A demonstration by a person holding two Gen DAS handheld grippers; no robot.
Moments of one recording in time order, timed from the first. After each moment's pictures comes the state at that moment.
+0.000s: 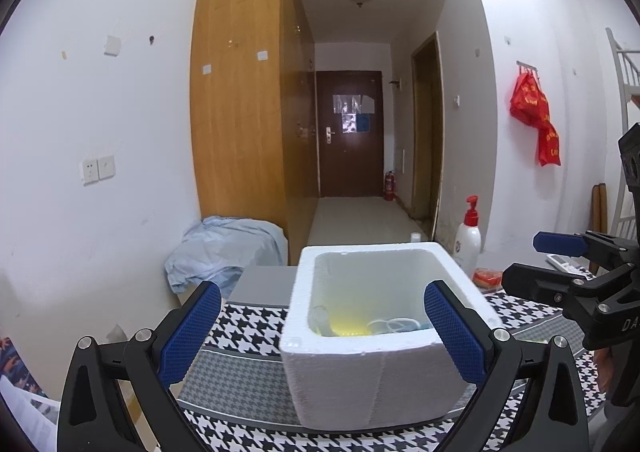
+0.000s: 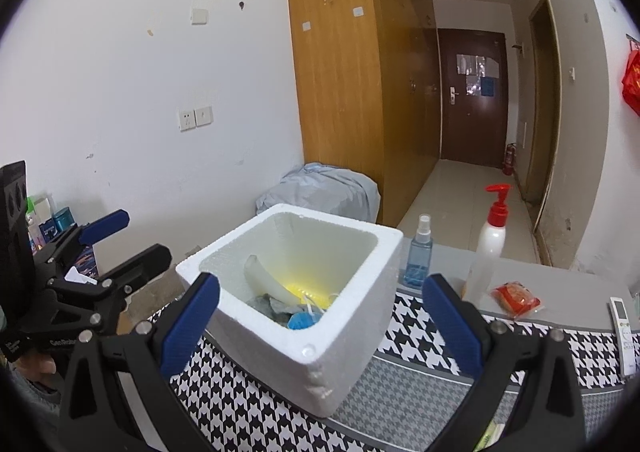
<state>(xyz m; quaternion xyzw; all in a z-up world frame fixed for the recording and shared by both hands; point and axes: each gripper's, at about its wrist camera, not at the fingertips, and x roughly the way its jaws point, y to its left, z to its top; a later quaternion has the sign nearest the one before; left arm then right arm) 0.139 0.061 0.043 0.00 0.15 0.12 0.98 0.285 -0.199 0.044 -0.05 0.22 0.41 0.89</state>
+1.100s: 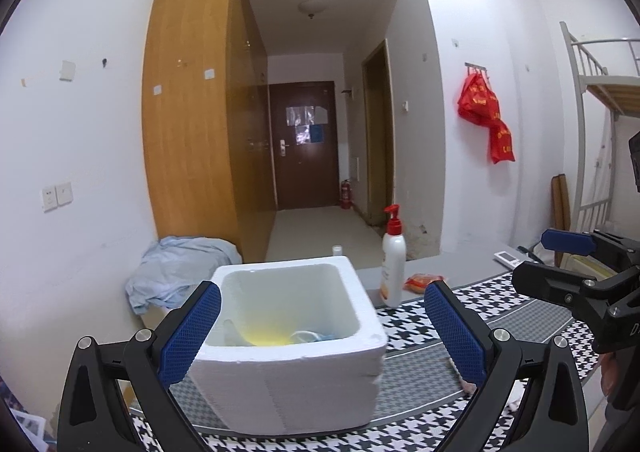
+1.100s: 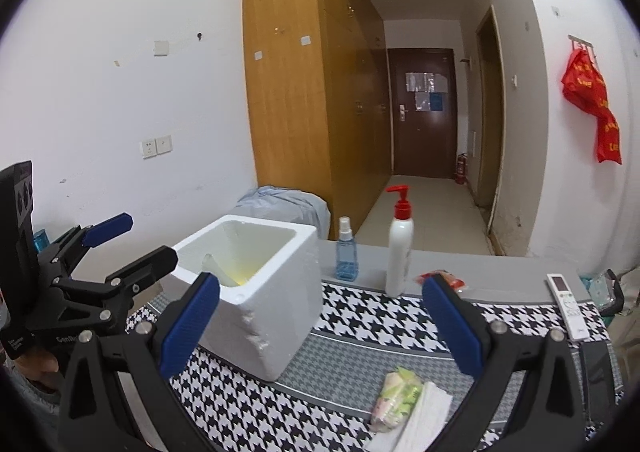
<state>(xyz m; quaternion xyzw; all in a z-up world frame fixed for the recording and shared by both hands) 0.139 -0.011 0.055 0.02 0.13 0.03 0.99 0.251 -0.293 0.055 -0.03 0.18 0.33 0.93</state>
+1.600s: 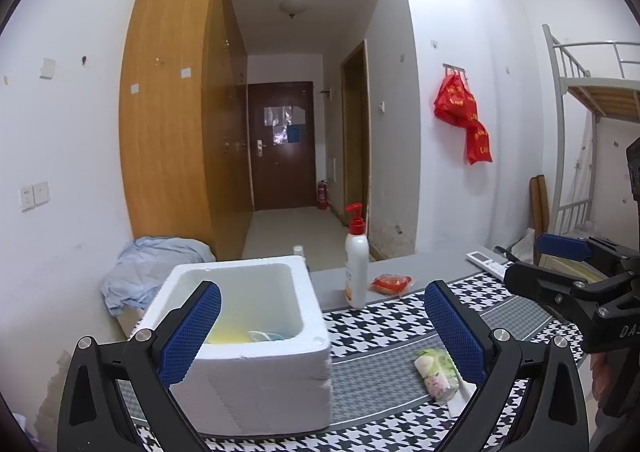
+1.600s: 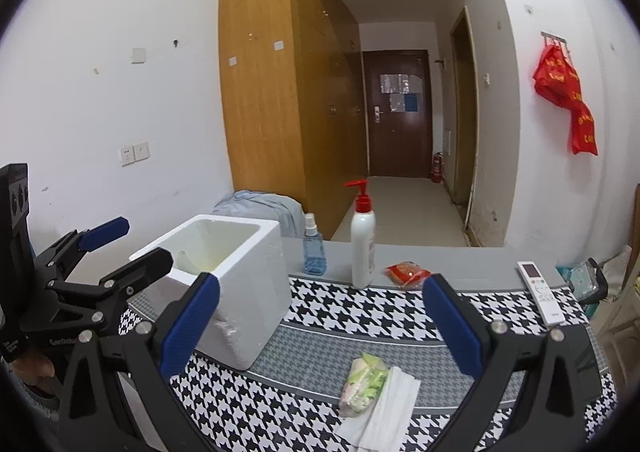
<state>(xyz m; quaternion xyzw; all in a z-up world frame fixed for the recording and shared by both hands) 0.145 -0.037 0.049 0.02 0.13 -0.01 0.99 0.249 -0.324 0.049 -0.01 0.18 0.28 0.94</state>
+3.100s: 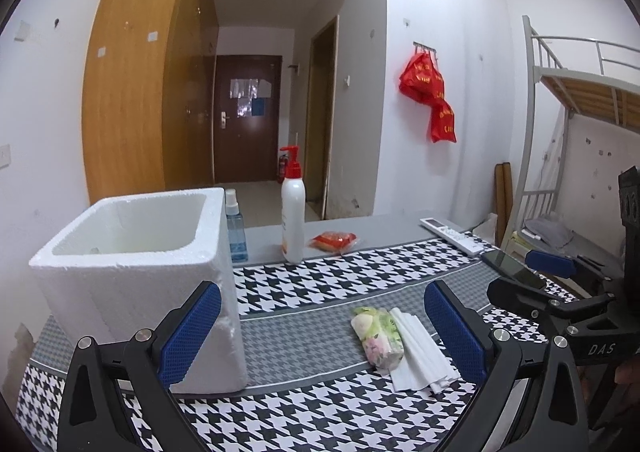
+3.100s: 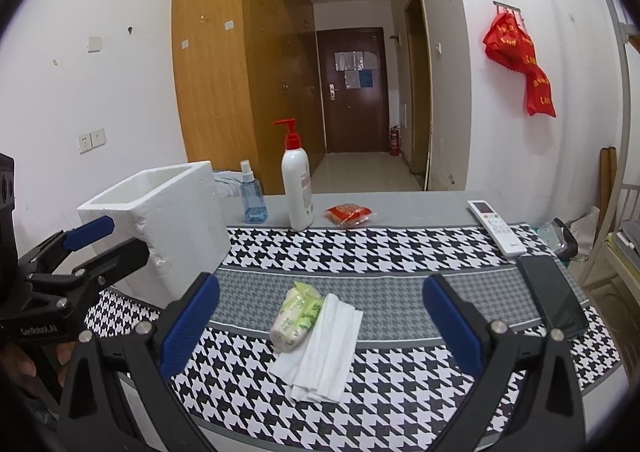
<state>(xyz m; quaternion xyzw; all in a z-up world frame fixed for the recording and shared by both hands) 0.152 -0.081 -0.012 -0.01 0.18 -0.08 0.98 0.241 -0.379 -0.020 -0.01 0.22 0.21 0.95</state>
